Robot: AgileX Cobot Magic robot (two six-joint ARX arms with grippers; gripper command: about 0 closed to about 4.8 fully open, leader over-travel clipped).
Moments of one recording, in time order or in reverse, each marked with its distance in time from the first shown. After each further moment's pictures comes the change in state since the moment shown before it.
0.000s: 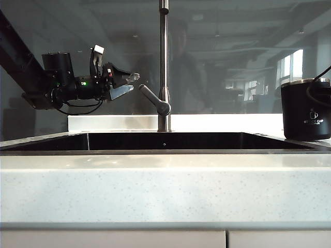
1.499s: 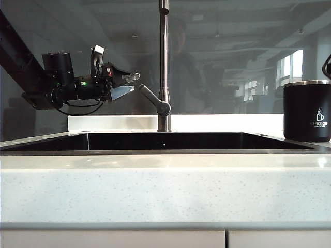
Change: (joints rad) left arm 0.000 0.000 0.000 0.000 0.032 -0.038; right arm 0.018 -0.320 -0.164 -0.096 0.001 0.005
